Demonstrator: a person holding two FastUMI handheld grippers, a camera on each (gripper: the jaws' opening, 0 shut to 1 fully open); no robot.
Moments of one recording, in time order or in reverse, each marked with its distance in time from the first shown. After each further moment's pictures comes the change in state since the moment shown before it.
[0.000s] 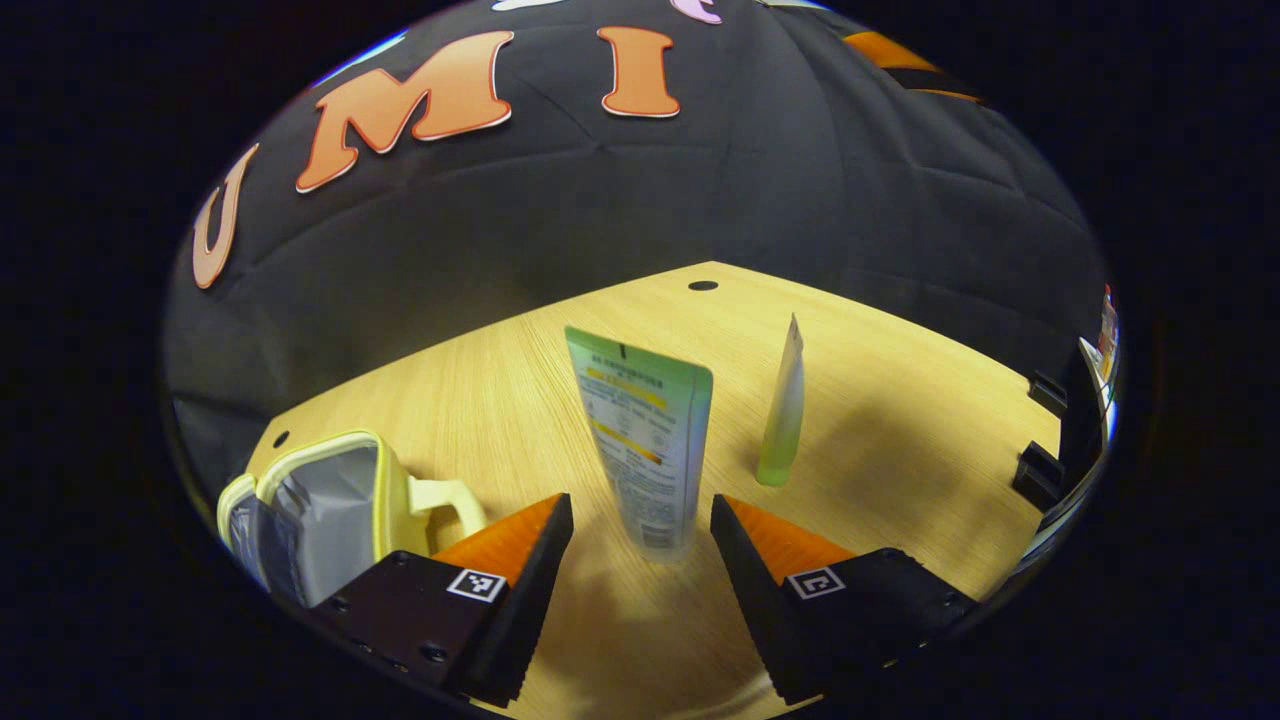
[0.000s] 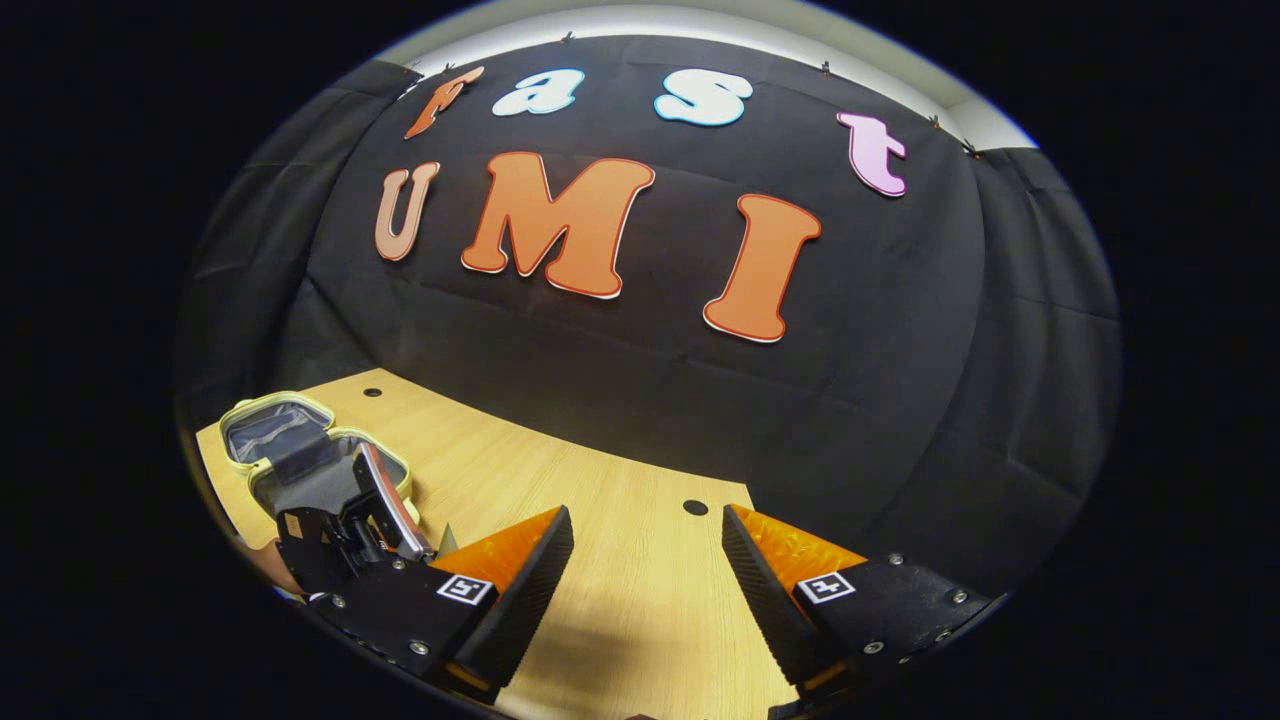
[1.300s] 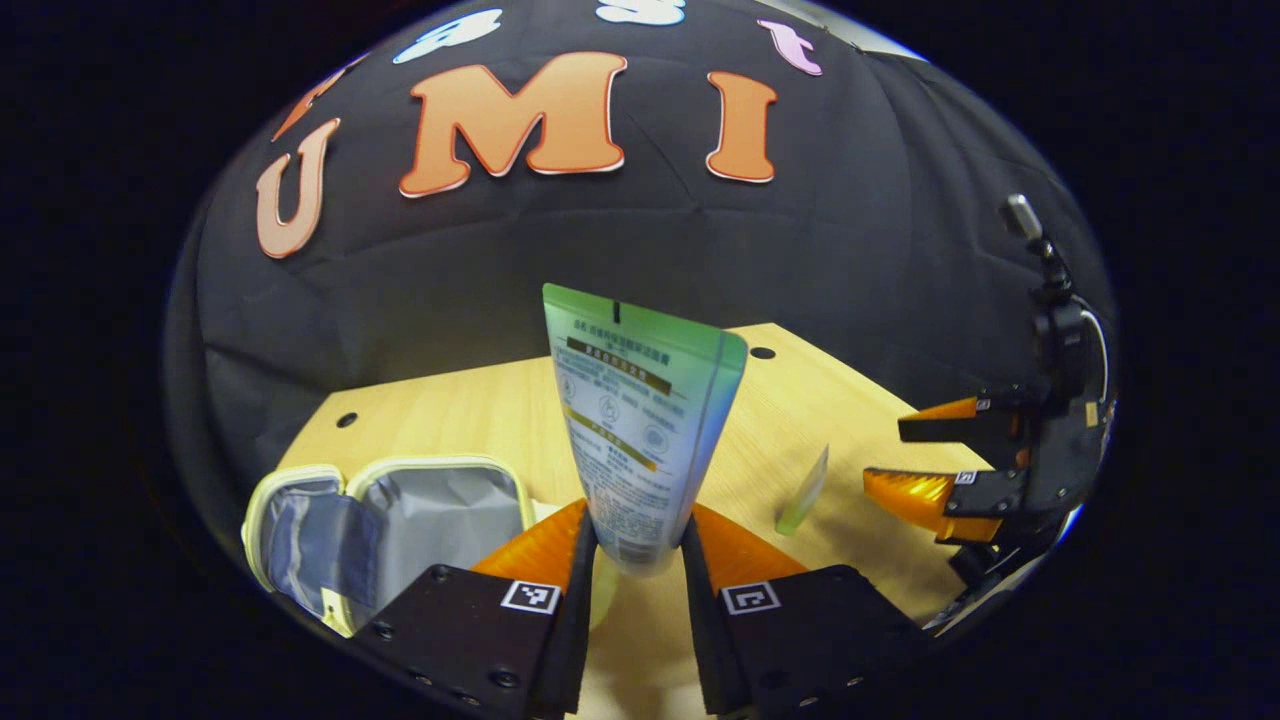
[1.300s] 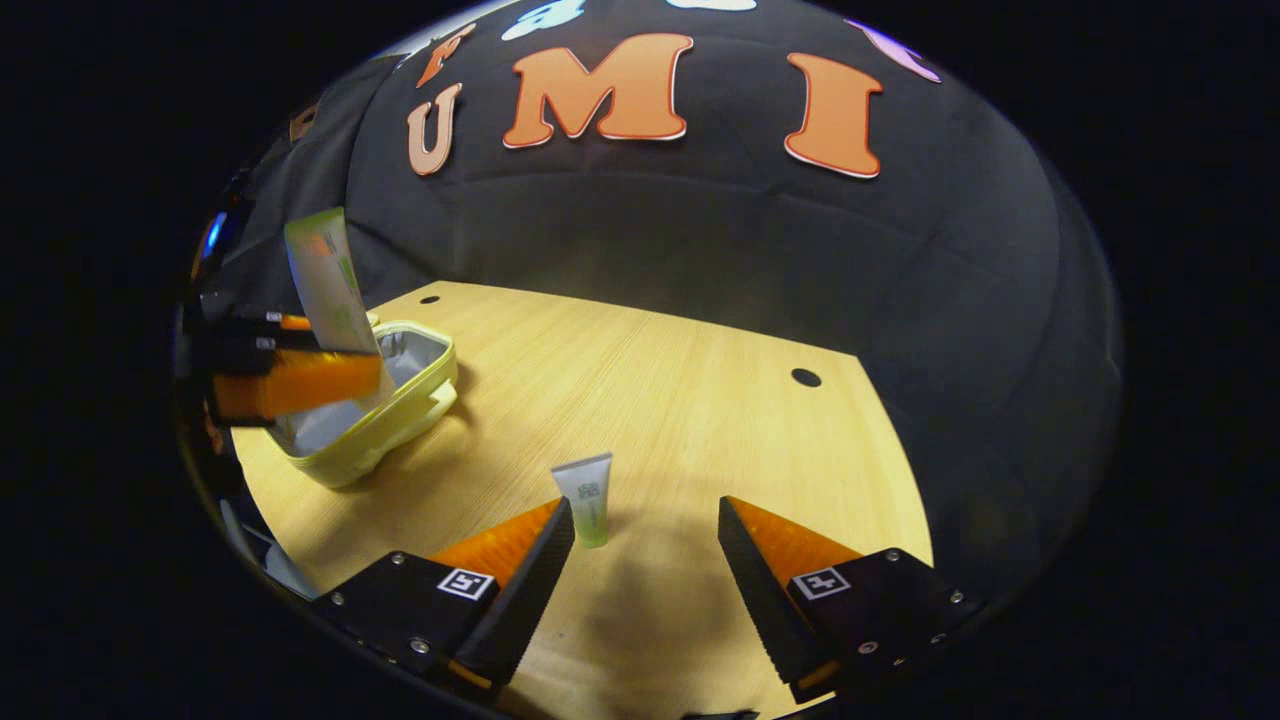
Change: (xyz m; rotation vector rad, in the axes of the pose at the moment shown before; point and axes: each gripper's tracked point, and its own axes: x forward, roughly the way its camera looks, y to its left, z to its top) left arm -0.113 0.079 0.079 -0.169 -0.079 0.149; right arm 0.046 0.083 -0.165 0.077 0.312 0.280
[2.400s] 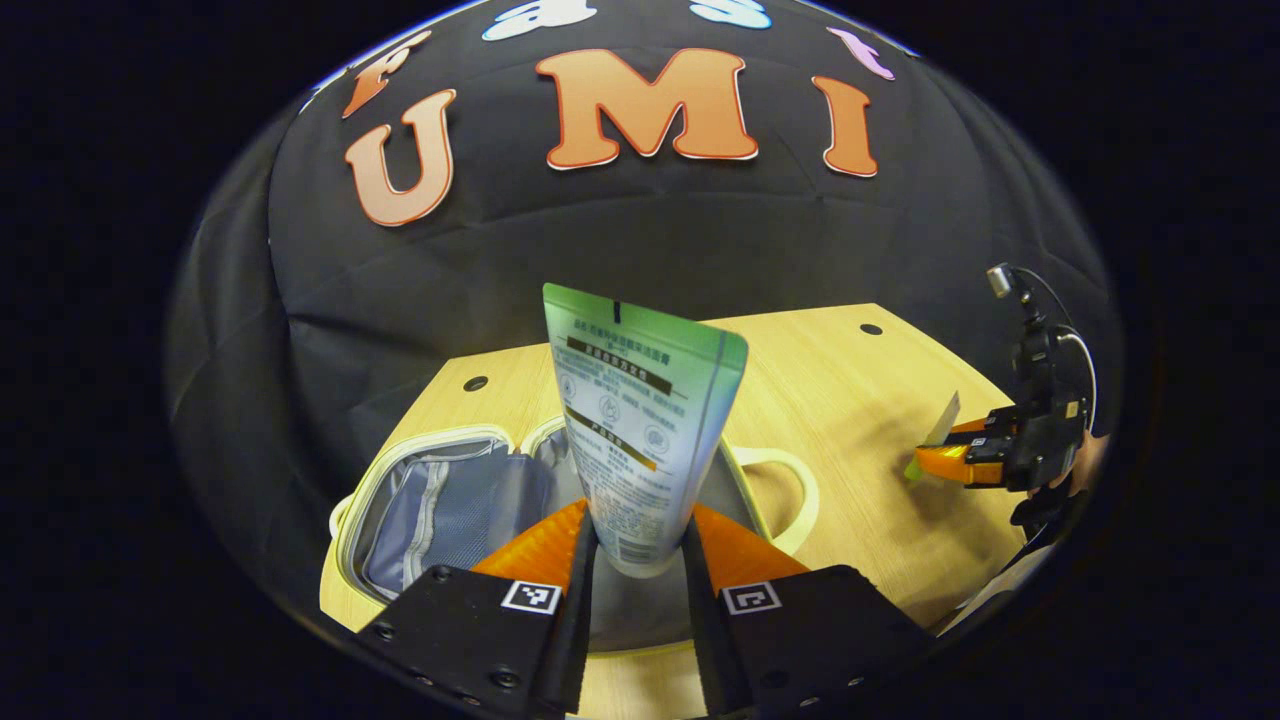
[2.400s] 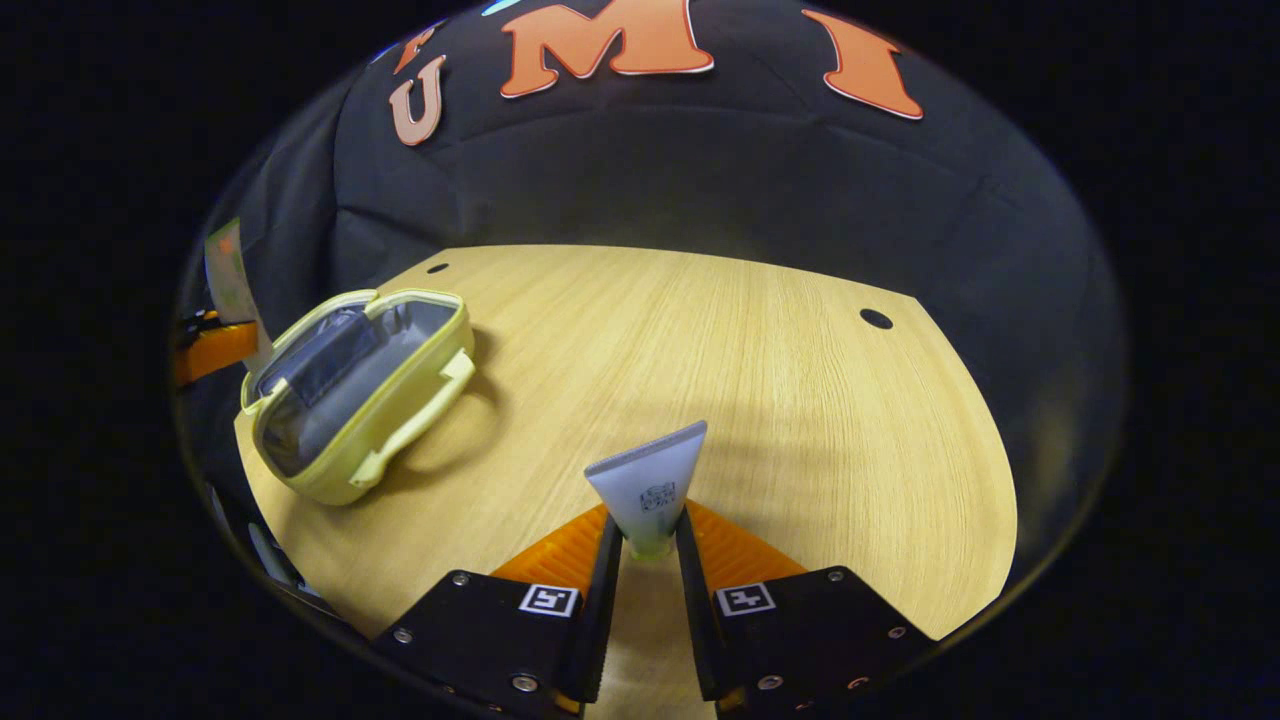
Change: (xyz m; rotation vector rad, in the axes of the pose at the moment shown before) left arm -0.067 0.148 -0.049 -0.053 0.111 0.210; right arm 0.049 0.058 -0.010 0.061 0.121 0.067
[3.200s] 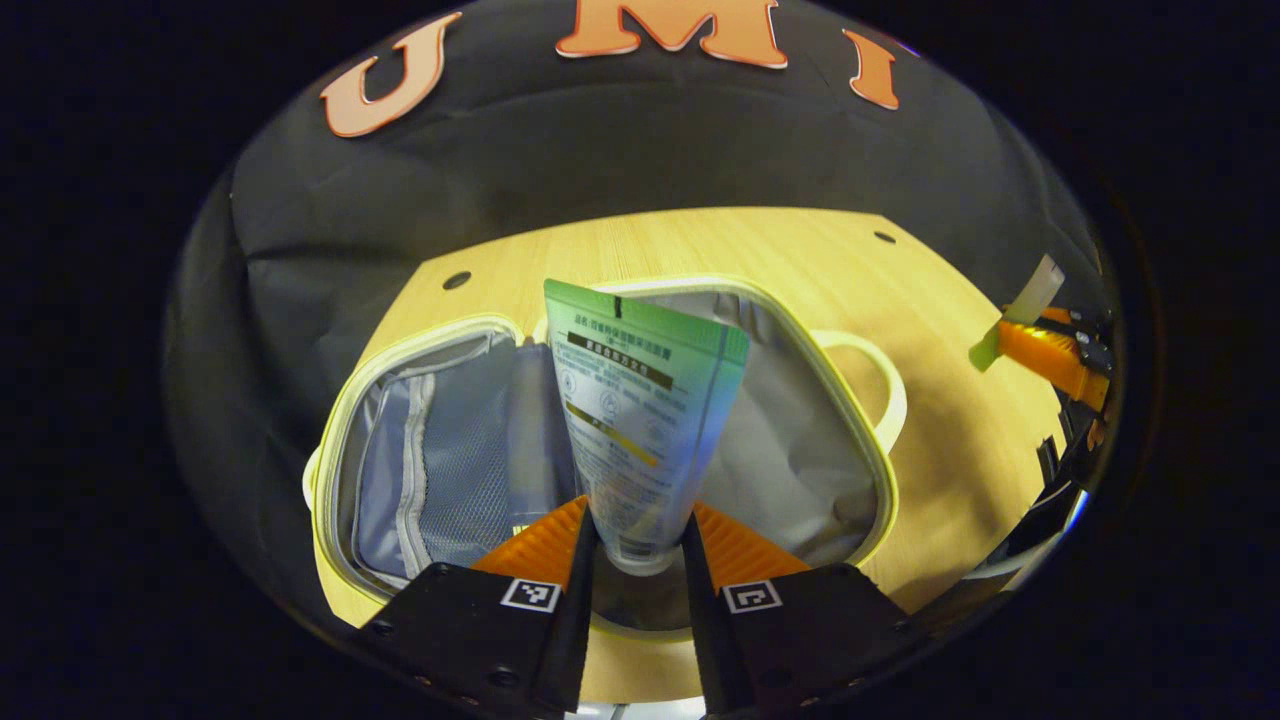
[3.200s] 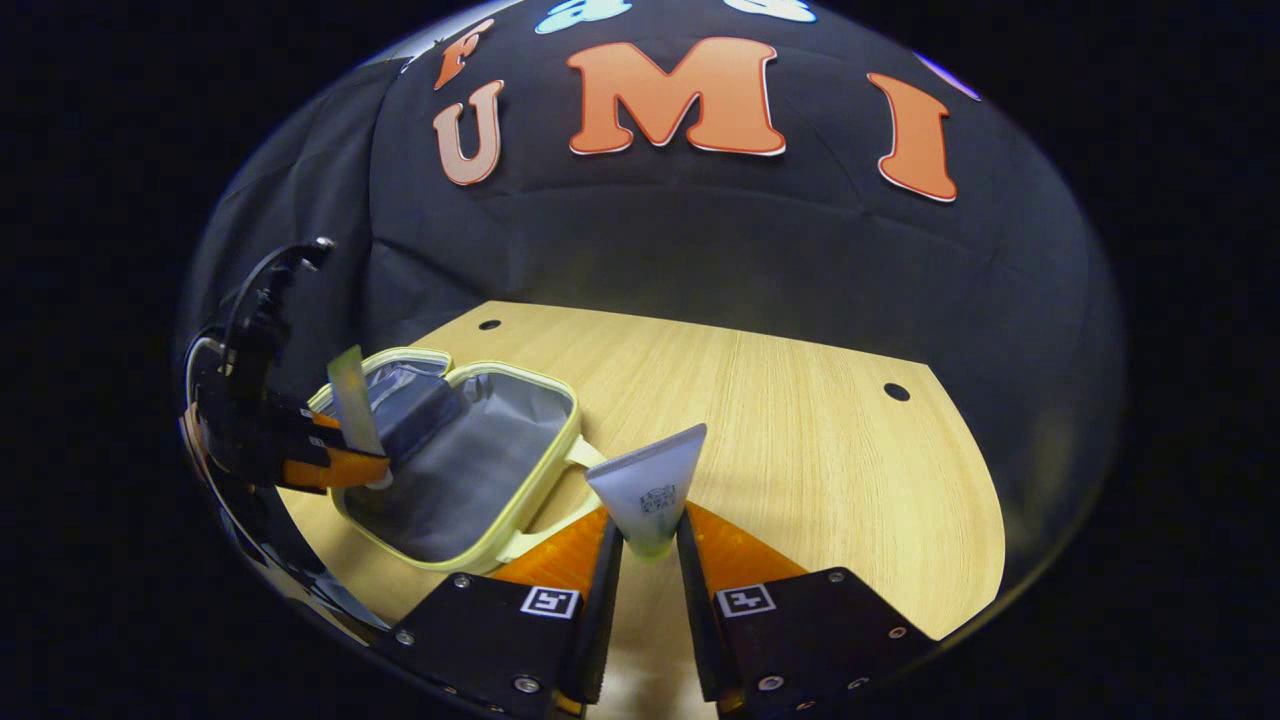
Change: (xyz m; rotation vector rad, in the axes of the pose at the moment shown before) left arm 0.038 0.052 -0.089 0.055 0.367 -0.115; right arm -0.040 0.104 0.072 -0.026 -0.154 -0.008
